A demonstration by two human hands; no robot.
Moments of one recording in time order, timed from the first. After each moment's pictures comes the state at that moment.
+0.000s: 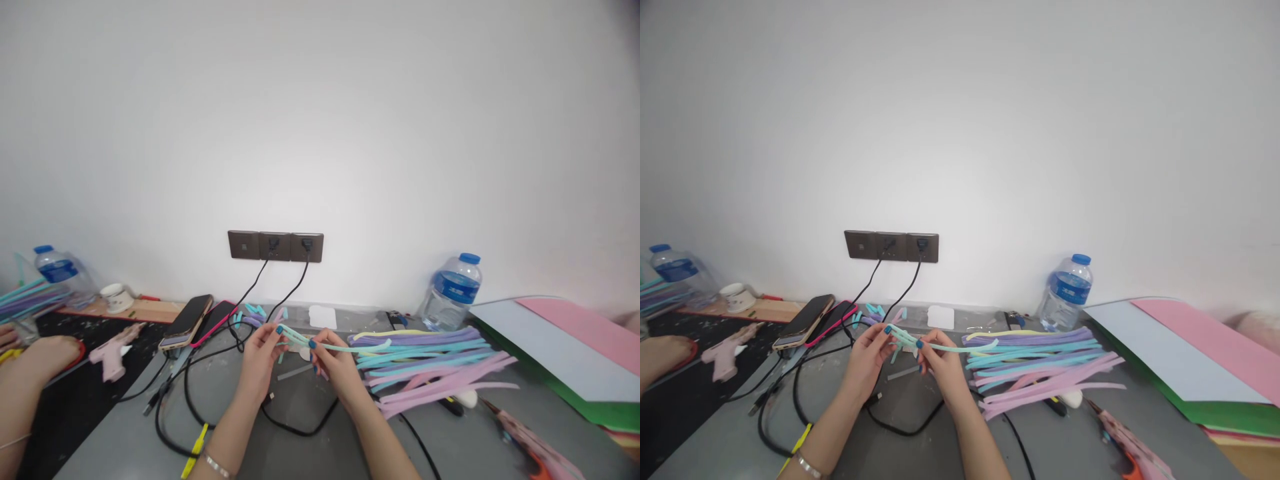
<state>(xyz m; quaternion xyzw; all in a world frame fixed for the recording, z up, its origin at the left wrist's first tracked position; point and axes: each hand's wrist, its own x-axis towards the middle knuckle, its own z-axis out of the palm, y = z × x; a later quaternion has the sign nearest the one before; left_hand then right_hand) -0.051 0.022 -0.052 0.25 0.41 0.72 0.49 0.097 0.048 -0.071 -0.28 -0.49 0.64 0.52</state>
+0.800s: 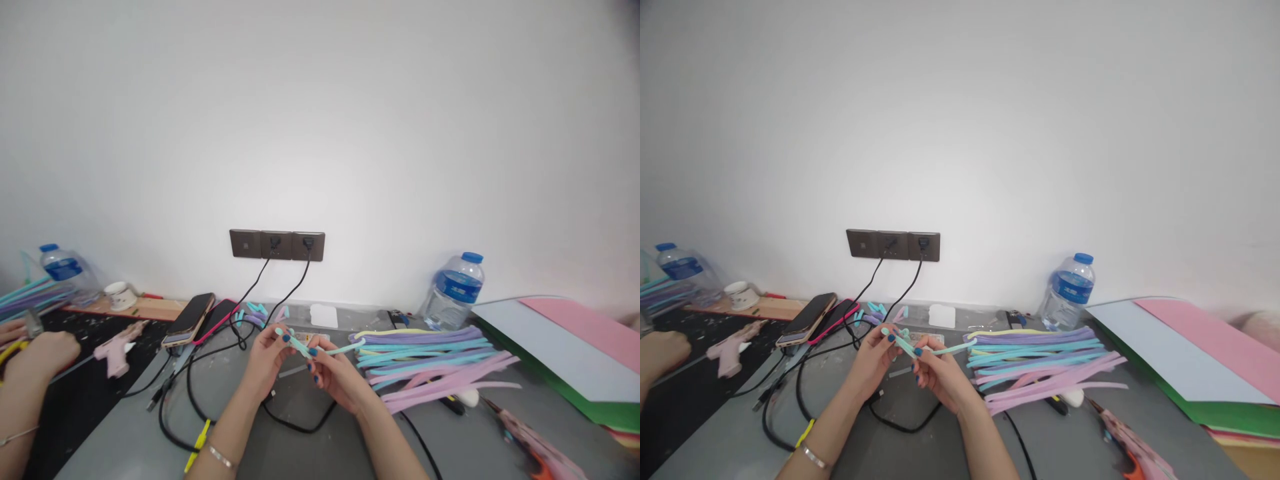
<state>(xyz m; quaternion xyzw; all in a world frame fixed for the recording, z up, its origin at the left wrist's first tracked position) -0.052 0.019 -0.052 0.31 0.34 0.69 0.56 0.104 0.036 -0.061 -0.22 -0.39 0.81 0.38</state>
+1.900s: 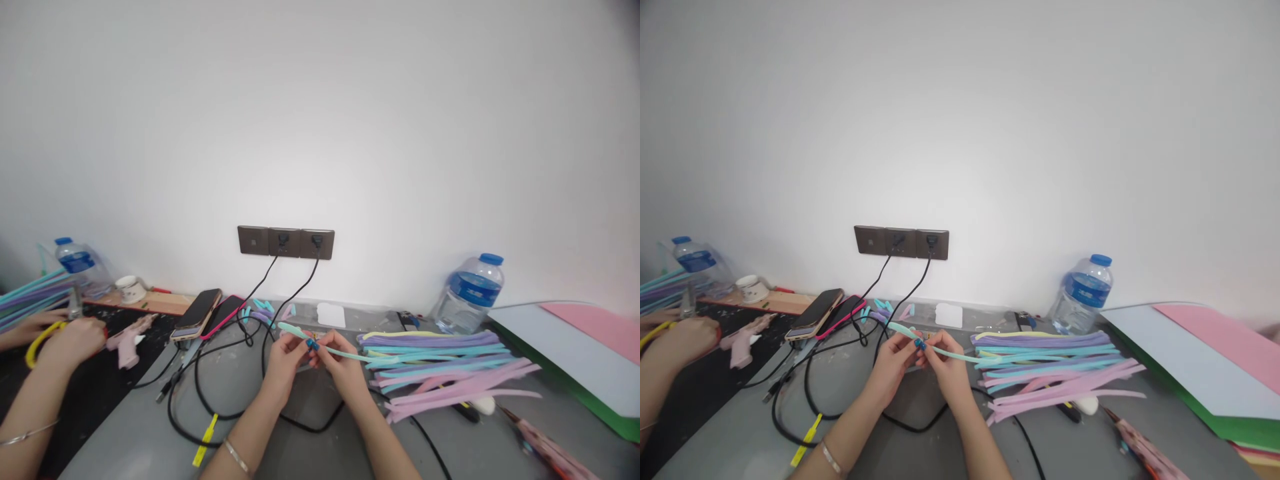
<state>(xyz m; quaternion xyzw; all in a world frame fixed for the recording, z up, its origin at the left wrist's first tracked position) -0.028 0.018 -0.066 0.29 0.38 0.66 0.58 0.091 0.042 -0.072 -0.29 -0.52 0.60 0.53</state>
